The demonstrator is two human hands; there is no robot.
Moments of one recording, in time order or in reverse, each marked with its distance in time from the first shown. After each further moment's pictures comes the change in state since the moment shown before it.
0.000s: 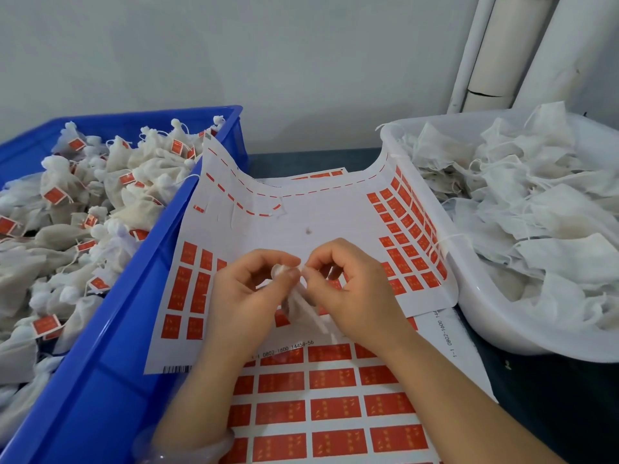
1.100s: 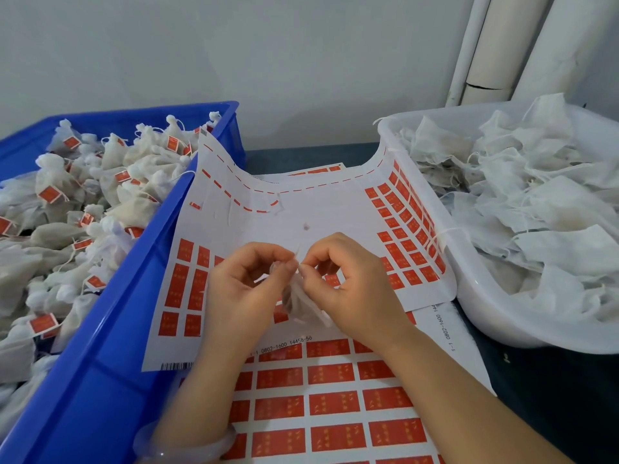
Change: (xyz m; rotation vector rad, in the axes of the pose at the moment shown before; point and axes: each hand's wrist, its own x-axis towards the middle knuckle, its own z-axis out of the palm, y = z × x) left_hand 0.000 0.000 0.002 0.032 0.050 0.074; right_hand -0.001 -0.002 0.000 -0.120 0.040 -0.069
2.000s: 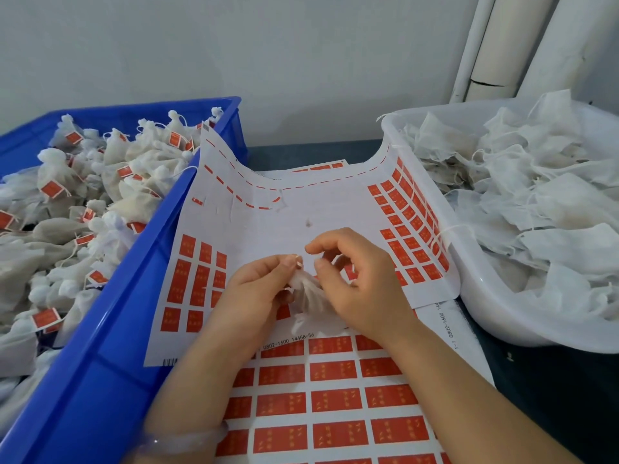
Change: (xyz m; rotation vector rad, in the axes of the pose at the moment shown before) left_hand 0.003 -0.008 -0.002 -0.418 -0.241 -0.569; right_hand -0.001 0.005 -0.003 0.104 0.006 0.046
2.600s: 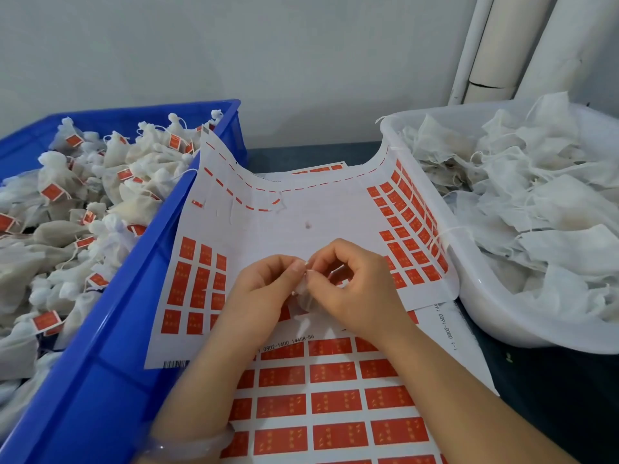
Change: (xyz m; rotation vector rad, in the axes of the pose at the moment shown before) left_hand -0.003 -0.001 0.004 0.297 0.049 0.139; right_hand -0.002 -0.003 0.003 0.112 -0.026 0.112
